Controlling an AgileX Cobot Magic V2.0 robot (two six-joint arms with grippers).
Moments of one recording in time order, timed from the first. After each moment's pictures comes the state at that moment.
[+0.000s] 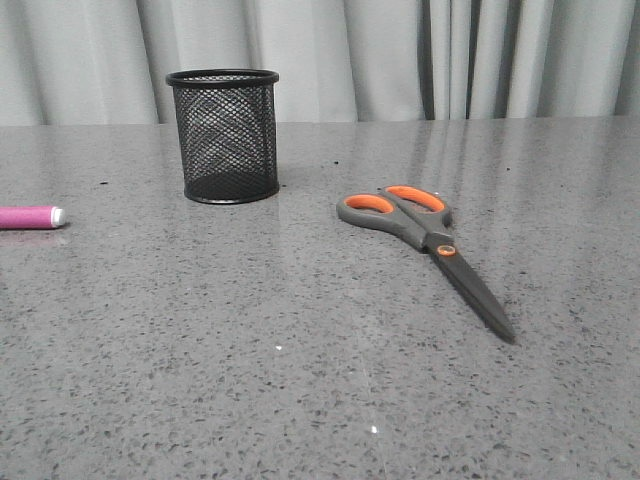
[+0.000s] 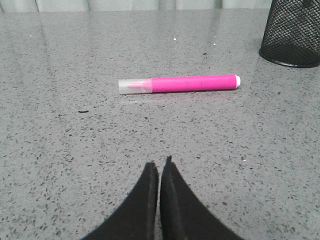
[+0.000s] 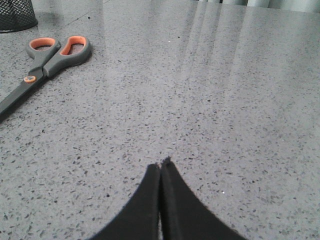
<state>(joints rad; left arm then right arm) -0.09 0.00 0.00 -0.03 0.33 0.07 0.22 -0.01 0.01 -0.02 0.33 -0.06</state>
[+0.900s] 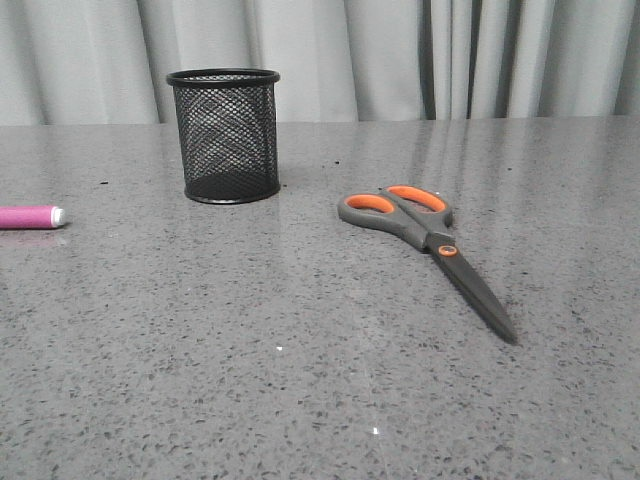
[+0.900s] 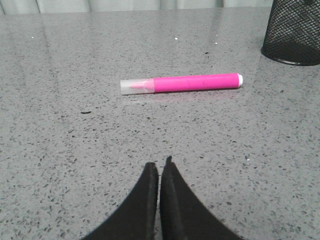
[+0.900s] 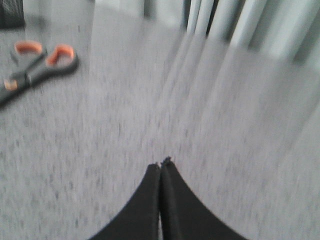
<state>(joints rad) -0.09 0.00 0.00 -0.01 0.33 0.07 0.22 -0.01 0.01 -0.21 0.22 -0.06</state>
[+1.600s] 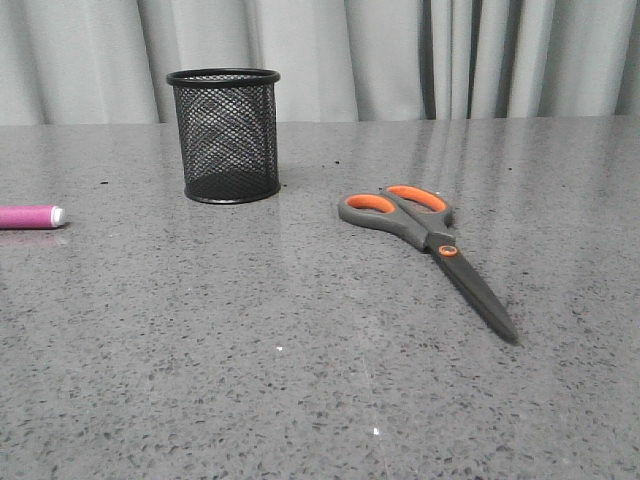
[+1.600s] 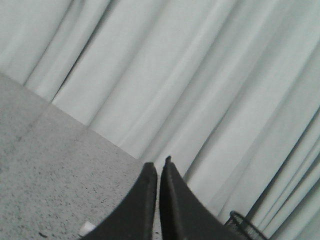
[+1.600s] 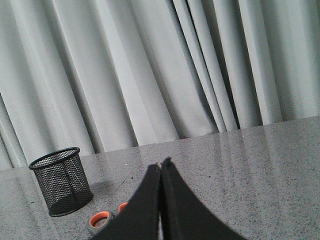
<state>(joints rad) -0.09 0.00 0.00 -0.73 -0.20 0.07 0.22 -0.01 0.01 0.10 -0.15 0.14</state>
